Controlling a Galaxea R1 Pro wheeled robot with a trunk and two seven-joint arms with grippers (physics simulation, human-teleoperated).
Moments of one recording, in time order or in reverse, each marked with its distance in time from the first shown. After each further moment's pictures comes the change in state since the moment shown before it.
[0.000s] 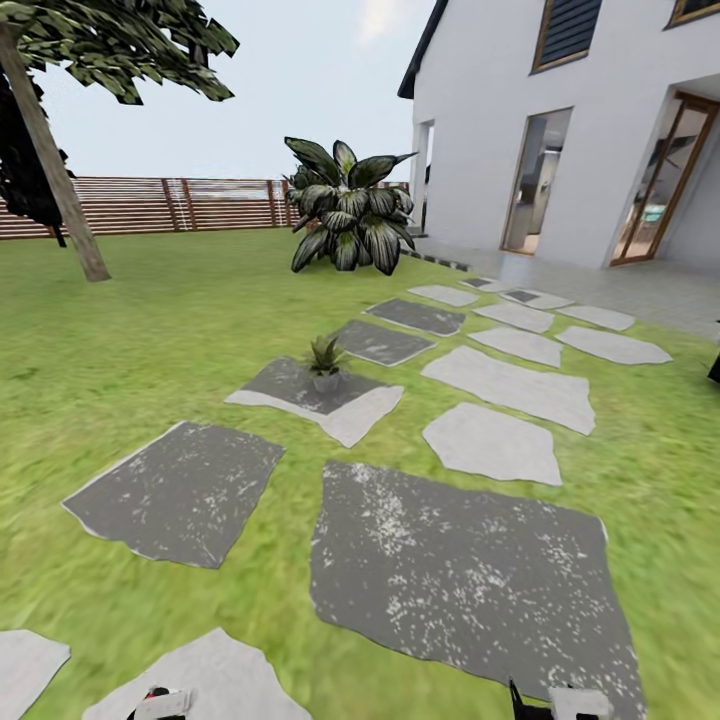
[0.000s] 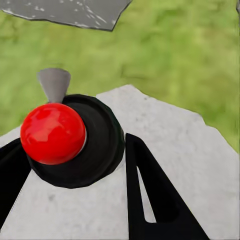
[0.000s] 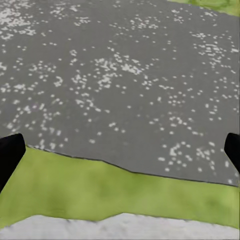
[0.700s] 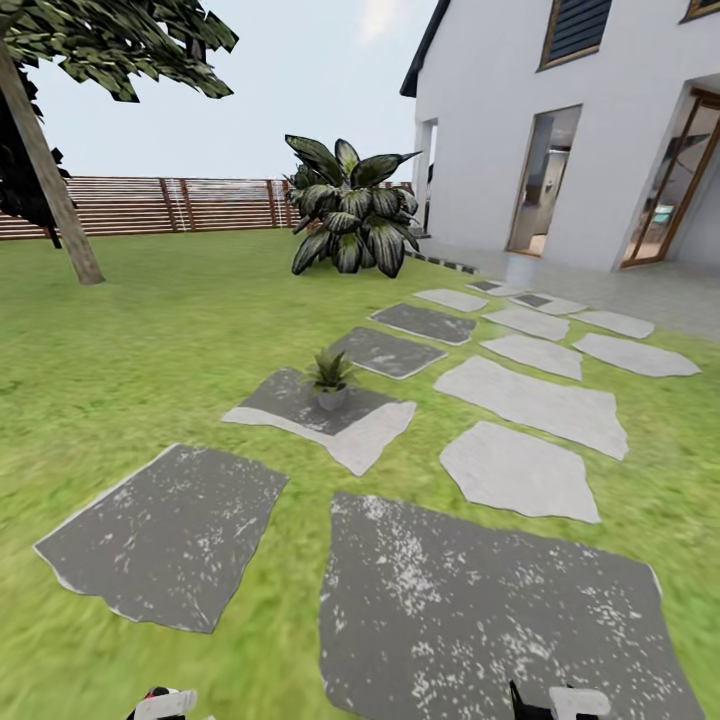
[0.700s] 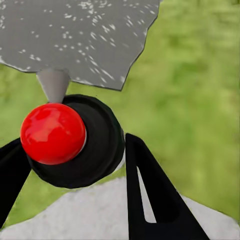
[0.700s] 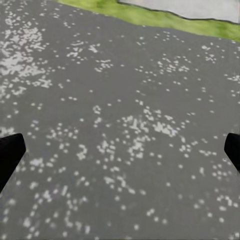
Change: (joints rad) left arm 0.000 0.000 -0.001 0.000 0.000 0.000 0.000; right arm 0.000 0.000 0.000 0.000 0.000 0.000 0.000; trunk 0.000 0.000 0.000
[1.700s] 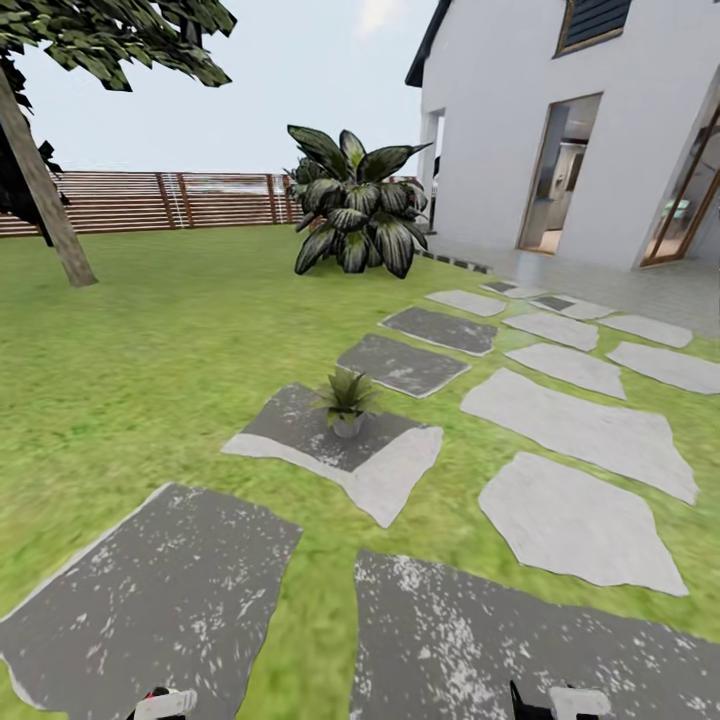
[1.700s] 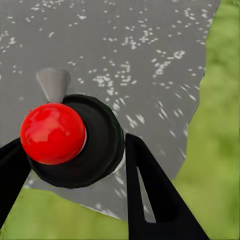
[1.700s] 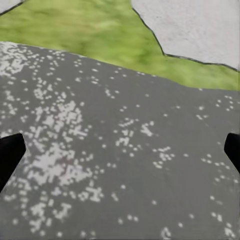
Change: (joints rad) left arm 0.000 0.000 0.000 0.000 0.000 0.000 0.000; right arm 0.000 0.000 0.000 0.000 0.000 0.000 -0.001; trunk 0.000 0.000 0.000
